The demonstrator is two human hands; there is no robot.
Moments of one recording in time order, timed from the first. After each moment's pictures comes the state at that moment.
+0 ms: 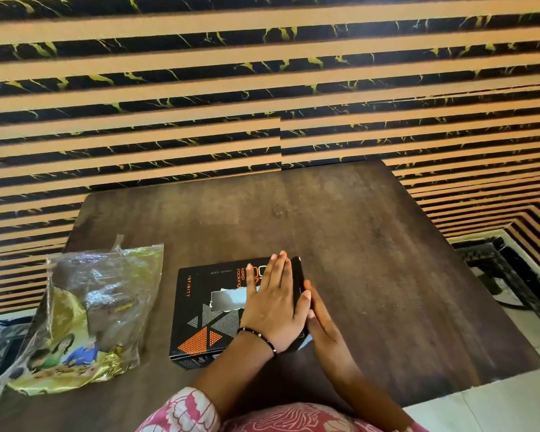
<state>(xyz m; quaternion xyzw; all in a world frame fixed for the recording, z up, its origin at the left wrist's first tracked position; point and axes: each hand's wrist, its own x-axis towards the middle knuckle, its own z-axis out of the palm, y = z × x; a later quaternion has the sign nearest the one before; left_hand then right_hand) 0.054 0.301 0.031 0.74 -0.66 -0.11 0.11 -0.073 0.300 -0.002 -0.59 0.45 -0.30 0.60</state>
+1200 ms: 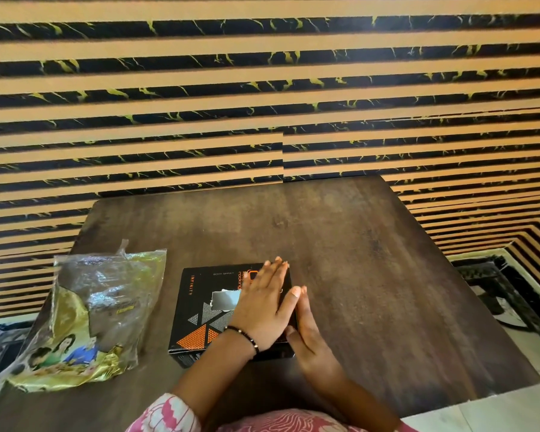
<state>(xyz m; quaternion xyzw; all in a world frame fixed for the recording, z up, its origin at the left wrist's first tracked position) 0.070 0.304 0.042 0.72 -0.64 -0.19 0.18 -0.062 0.307 0.000 -0.70 0.41 -0.23 0.54</state>
